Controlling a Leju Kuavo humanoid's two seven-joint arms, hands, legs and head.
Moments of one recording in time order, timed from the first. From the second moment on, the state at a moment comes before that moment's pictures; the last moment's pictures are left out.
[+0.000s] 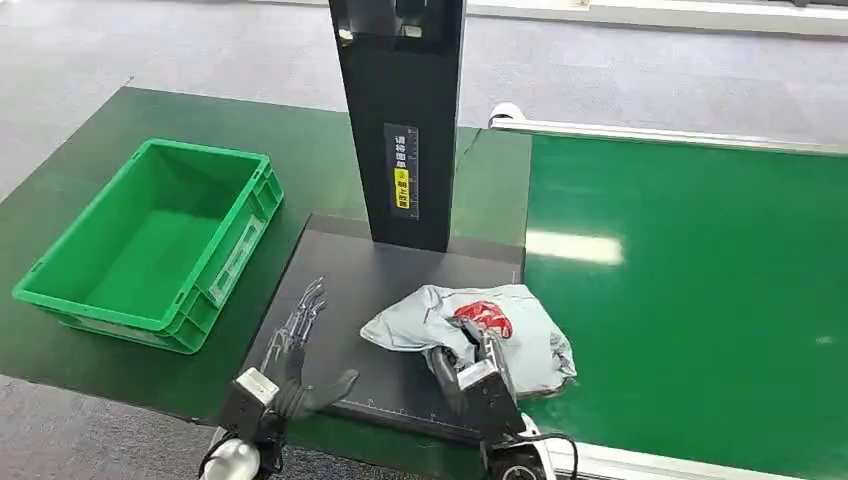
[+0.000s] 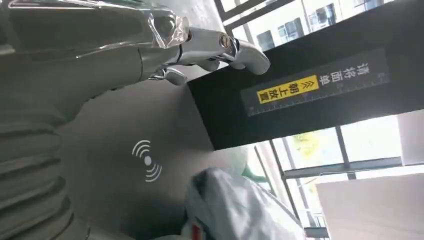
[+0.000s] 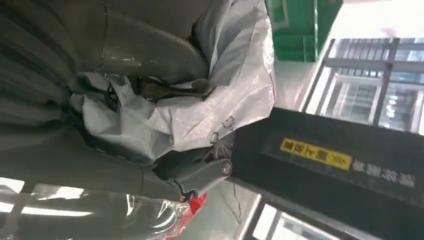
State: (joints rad) left arm -0.04 -0.12 -0.06 -1.27 -0.21 0.12 -0.53; right arm -0.06 0.10 0.58 -1.28 0.24 -0.20 -0.38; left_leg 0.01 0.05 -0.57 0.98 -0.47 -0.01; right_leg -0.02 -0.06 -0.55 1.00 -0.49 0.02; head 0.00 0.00
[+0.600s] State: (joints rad) left arm -0.05 -0.12 -0.06 -1.27 -0.22 0.08 -0.50; right arm -0.16 0.18 0.58 -1.05 0.18 -0.11 -0.38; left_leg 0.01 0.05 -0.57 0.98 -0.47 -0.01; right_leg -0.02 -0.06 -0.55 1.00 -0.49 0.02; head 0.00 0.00
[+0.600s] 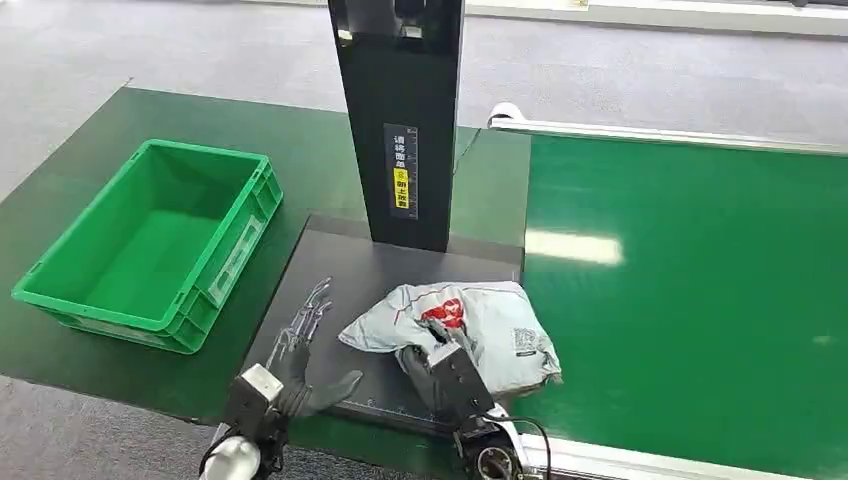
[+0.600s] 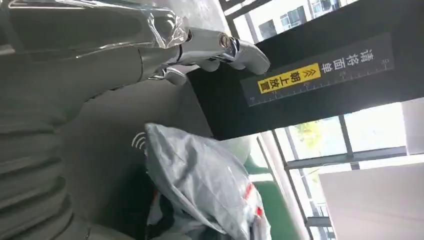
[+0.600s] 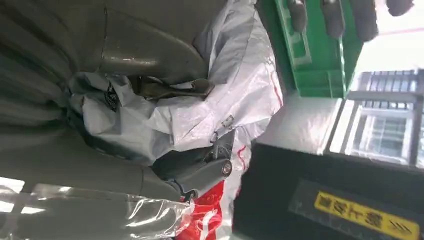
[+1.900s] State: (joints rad) left arm -0.11 -0.13 -0.07 -1.19 -0.23 0.05 -0.49; right arm -0.19 0.16 0.57 -1.20 0.34 -0.17 -0.28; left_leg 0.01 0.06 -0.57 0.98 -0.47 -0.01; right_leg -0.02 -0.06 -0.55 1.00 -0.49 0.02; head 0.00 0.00
